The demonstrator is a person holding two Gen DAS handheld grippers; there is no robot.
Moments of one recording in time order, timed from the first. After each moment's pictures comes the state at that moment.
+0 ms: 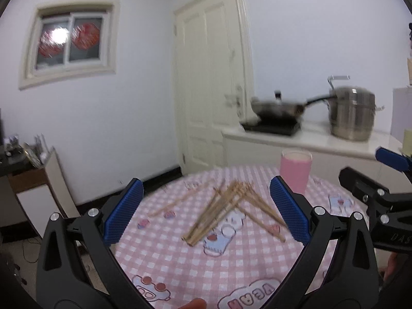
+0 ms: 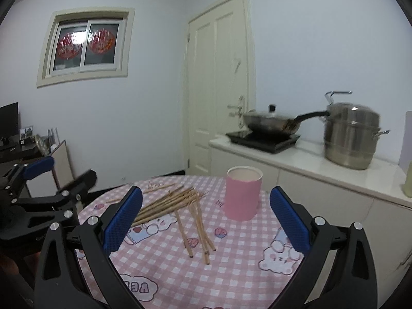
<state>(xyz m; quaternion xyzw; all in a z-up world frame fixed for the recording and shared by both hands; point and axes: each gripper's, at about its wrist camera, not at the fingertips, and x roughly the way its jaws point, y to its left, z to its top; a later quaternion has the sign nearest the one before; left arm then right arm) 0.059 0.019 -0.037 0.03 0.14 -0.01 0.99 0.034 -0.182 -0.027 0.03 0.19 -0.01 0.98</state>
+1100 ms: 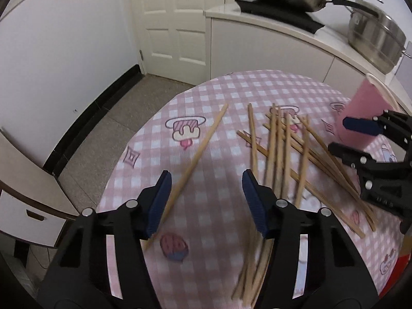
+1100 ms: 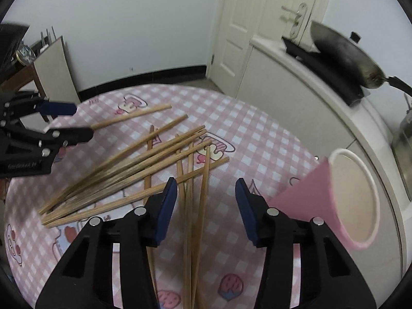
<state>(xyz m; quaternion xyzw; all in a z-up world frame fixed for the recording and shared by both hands) 0.338 0.073 -0.122 0.08 0.46 -0.13 0.87 0.289 -0.174 -0.135 -0.08 0.49 0.06 0.87</state>
